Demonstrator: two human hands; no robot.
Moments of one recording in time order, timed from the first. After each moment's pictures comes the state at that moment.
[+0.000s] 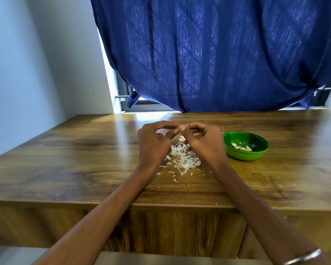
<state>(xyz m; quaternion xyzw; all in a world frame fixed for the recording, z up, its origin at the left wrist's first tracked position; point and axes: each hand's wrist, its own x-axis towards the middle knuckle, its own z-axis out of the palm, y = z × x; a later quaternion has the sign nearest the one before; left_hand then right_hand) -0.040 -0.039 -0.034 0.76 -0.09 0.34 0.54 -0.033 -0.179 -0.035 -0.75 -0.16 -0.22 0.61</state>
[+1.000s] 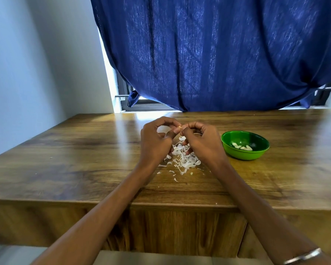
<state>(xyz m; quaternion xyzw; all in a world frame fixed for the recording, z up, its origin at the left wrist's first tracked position) -0.043 -0.040 -0.030 0.74 -0.12 0.30 0.59 -0.033 -0.177 -0.032 -0.75 -0.15 -0.17 0.62</state>
